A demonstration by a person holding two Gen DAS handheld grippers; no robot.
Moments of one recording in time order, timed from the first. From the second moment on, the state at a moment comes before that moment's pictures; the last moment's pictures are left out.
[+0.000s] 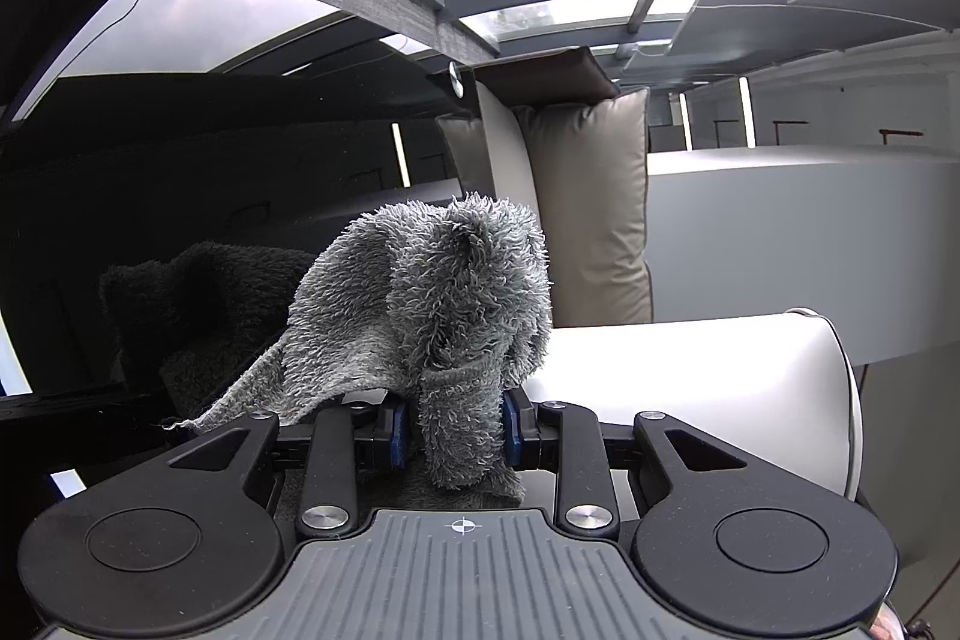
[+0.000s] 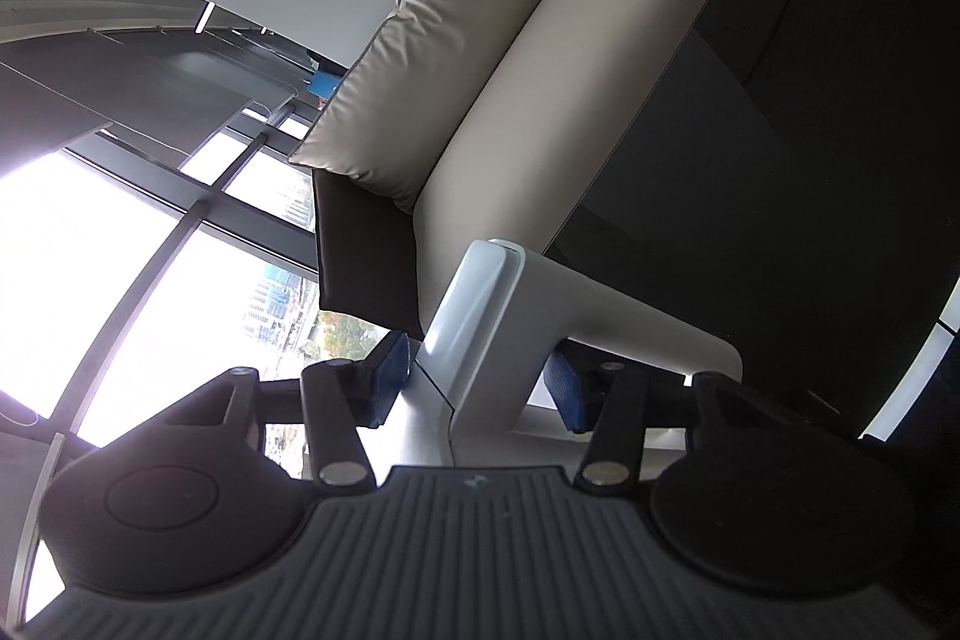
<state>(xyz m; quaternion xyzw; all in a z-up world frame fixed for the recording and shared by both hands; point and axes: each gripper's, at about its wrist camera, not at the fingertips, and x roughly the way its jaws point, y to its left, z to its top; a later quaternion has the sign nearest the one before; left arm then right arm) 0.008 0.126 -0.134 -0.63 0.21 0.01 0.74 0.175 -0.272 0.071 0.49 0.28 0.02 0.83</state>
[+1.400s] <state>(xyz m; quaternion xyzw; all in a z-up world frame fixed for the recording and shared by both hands) 0.014 0.122 -0.123 -0.61 0.21 0.00 0.77 0.217 -0.280 0.089 0.39 0.37 0.13 0.83</state>
